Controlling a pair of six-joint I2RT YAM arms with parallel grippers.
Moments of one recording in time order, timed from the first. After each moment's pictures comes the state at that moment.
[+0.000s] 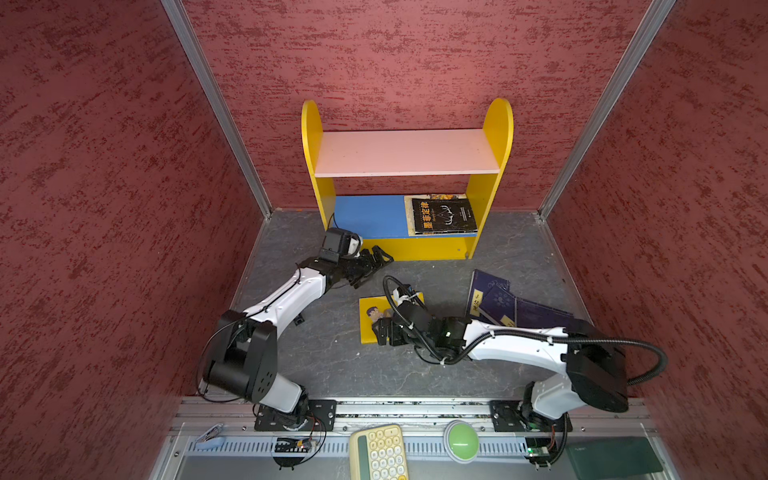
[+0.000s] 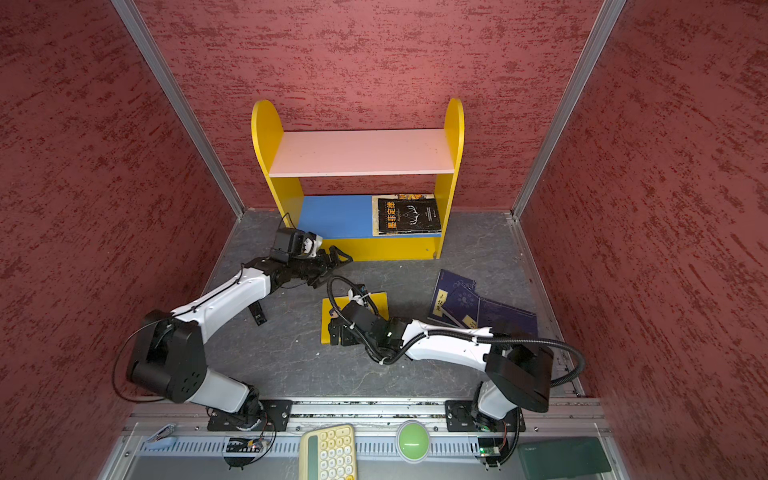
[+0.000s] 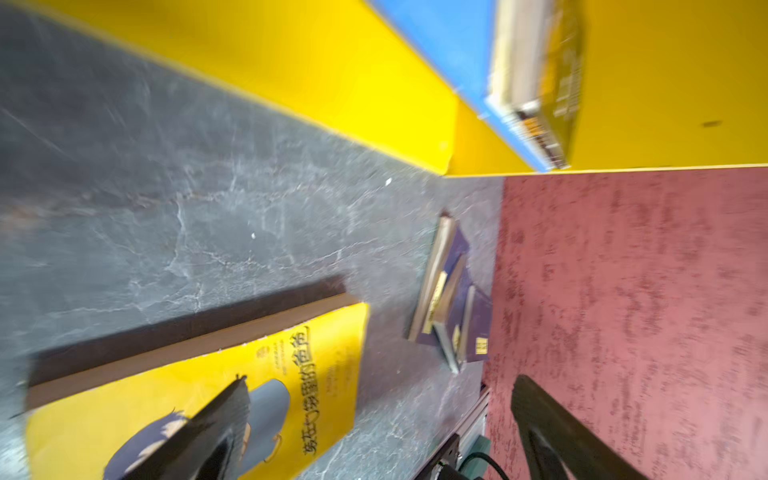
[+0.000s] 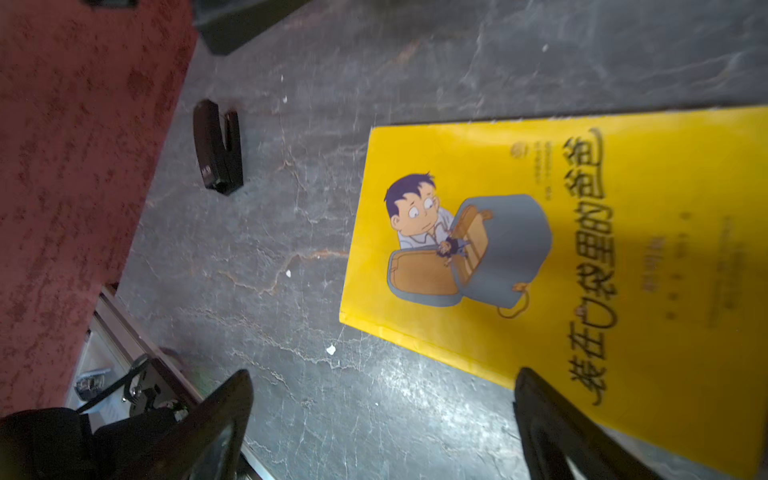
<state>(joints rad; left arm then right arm) -0.30 1.43 1.02 -0.31 0.53 -0.85 1.11 1.50 0.93 -0.18 0.21 0.91</state>
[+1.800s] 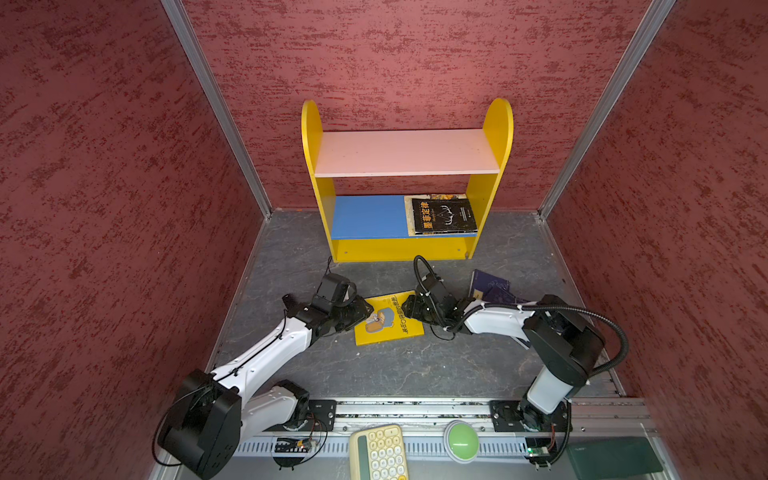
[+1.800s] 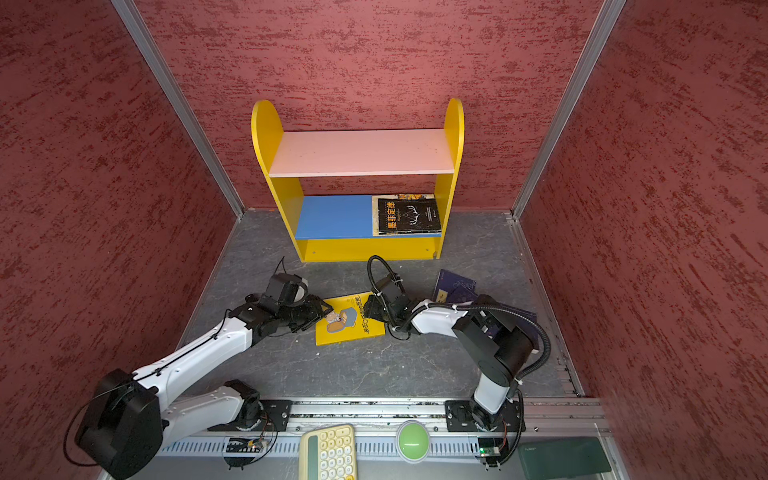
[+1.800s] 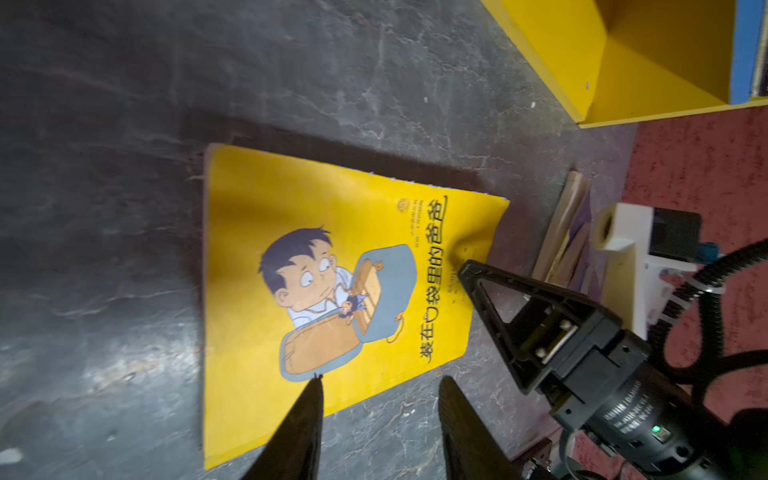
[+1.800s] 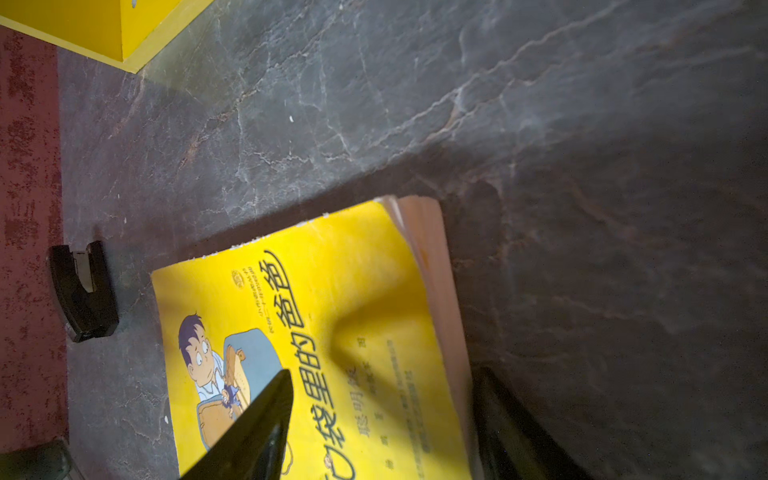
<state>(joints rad) -0.45 1.13 0.62 -0.42 0.24 -0.92 0.79 1.72 0.84 0.02 -0.03 0.97</state>
